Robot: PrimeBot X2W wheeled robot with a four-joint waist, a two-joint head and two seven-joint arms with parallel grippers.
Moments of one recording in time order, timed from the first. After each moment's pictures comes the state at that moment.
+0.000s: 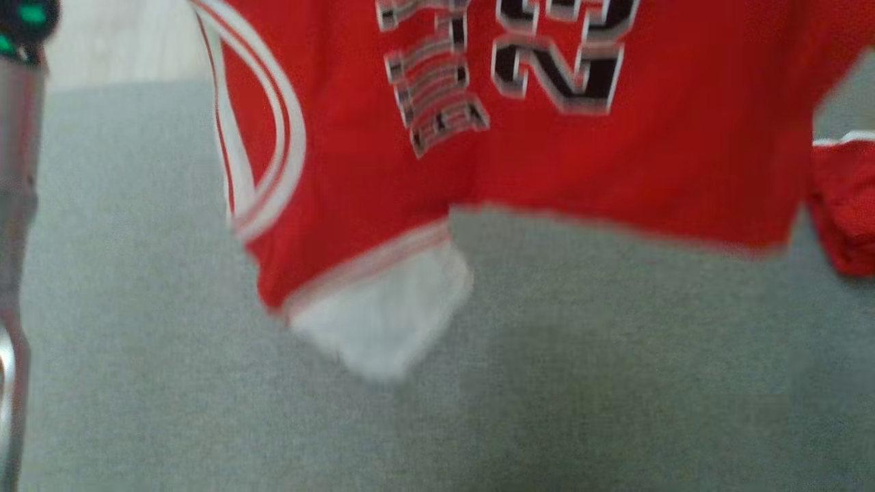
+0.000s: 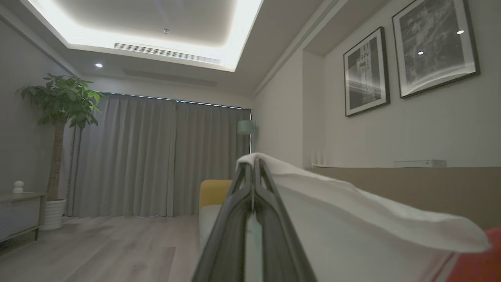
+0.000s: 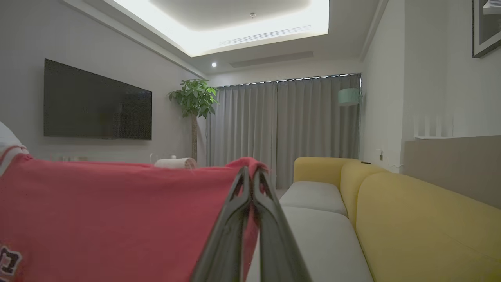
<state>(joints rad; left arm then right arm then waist) -1.23 0.37 -0.37 0.50 -0.70 -0.08 -0.04 -1.11 -0.78 0.62 0.36 1.00 0.13 -0.13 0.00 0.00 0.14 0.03</state>
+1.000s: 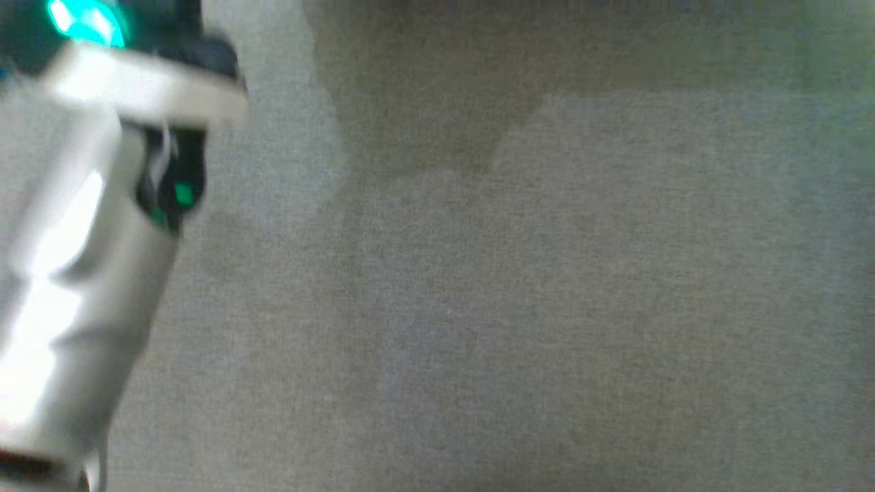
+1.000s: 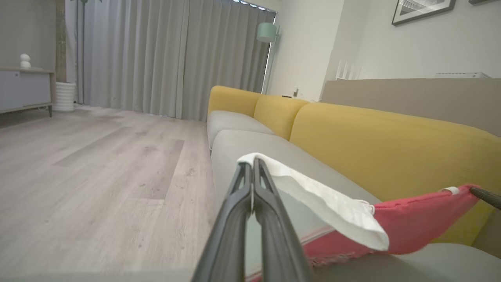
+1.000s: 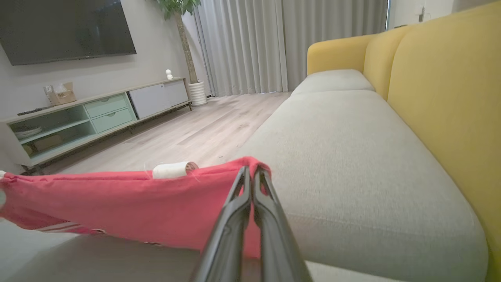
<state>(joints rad) -0.96 0.32 -0.50 0.42 -0.77 -0.12 -0.26 -1.08 -0.77 0.75 0.56 0.99 0.13 -0.26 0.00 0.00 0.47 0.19</state>
